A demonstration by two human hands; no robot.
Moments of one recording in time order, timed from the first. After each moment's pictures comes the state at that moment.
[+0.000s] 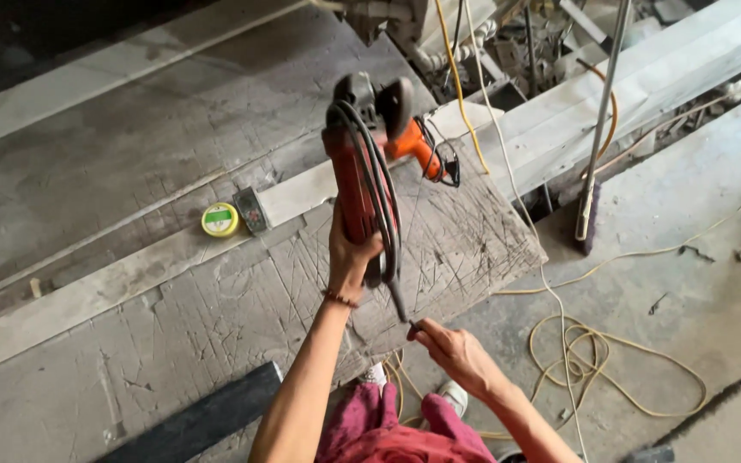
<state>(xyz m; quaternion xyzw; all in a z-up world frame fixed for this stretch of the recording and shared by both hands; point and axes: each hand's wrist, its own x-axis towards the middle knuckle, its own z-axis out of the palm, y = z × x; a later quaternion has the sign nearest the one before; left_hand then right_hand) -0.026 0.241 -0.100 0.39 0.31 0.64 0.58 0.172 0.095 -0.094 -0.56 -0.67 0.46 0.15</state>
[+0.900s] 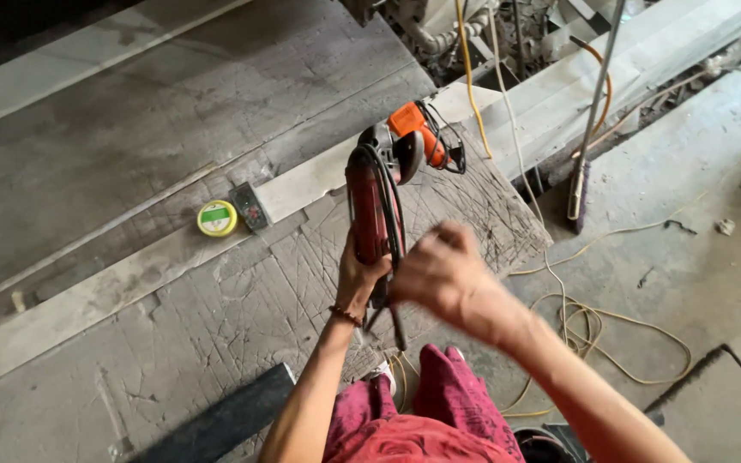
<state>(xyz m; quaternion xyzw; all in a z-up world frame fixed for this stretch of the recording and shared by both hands) -0.064 0.221 -0.154 0.41 0.41 0.55 0.60 0.113 0.188 0.049 -0.28 -0.94 0.02 0.17</state>
